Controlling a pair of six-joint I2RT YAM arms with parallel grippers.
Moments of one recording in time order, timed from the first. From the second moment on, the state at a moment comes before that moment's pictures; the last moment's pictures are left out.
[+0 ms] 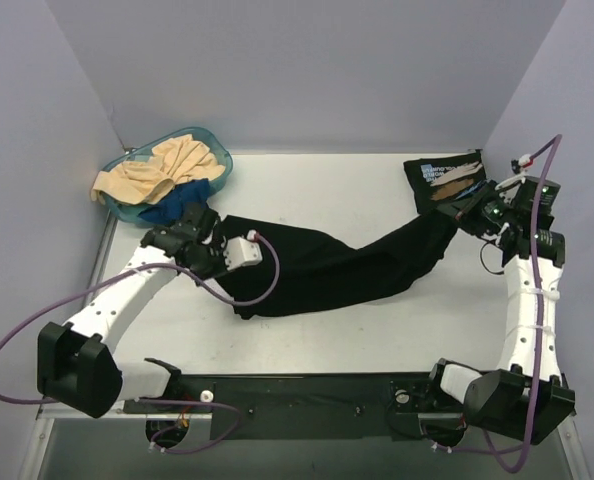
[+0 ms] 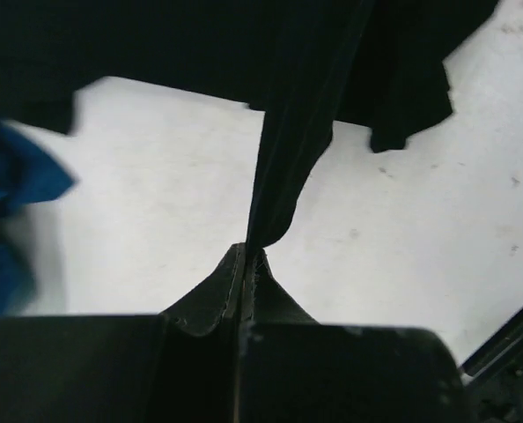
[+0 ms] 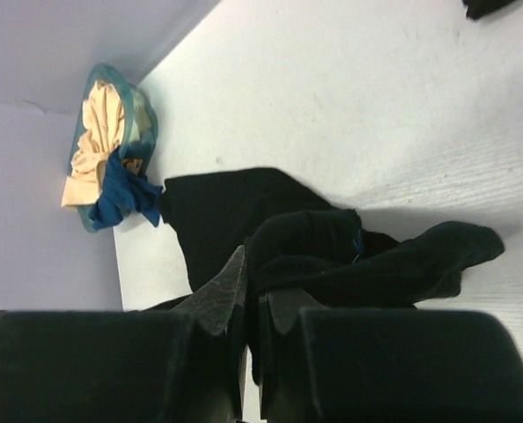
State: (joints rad) left arm -0.41 1.30 0.97 -0.89 0.13 0.89; right arm -0.29 1.13 1.13 -0.61 -0.56 0.57
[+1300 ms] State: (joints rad) left arm -0.20 2.10 2.66 -0.39 -0.17 0.67; right arm -0.22 2.20 2.52 -0.10 -0.46 1.25
